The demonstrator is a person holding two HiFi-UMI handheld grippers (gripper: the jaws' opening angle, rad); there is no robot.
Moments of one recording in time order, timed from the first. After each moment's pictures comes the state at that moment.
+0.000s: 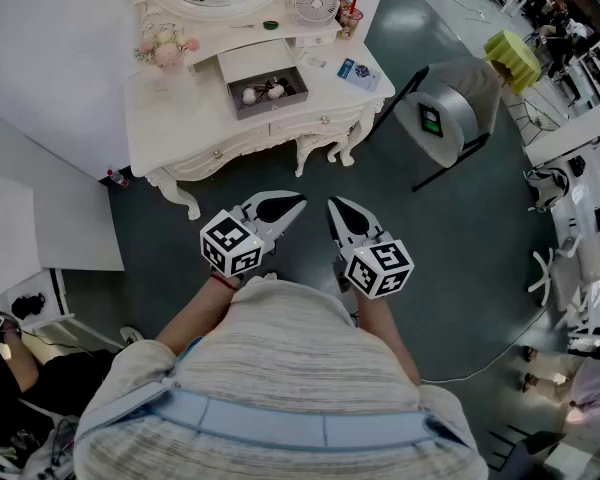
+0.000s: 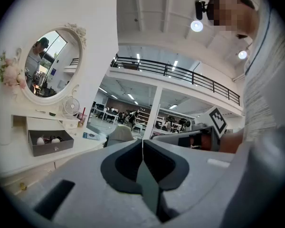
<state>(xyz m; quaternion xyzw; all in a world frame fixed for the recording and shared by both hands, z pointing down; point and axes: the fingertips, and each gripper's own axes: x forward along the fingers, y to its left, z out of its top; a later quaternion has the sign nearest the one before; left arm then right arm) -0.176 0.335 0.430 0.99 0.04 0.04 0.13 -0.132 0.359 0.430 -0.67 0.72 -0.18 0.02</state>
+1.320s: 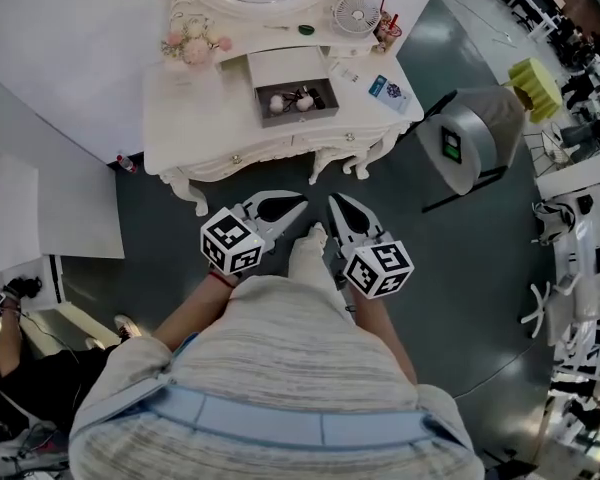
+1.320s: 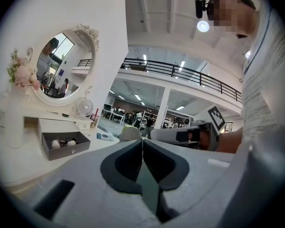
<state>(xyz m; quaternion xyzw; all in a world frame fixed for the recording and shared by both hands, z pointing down) -0.188 0.253 0.444 0.99 0.01 0.04 0.15 -0.142 0.266 0.431 -0.64 0.74 -0.18 0.03</state>
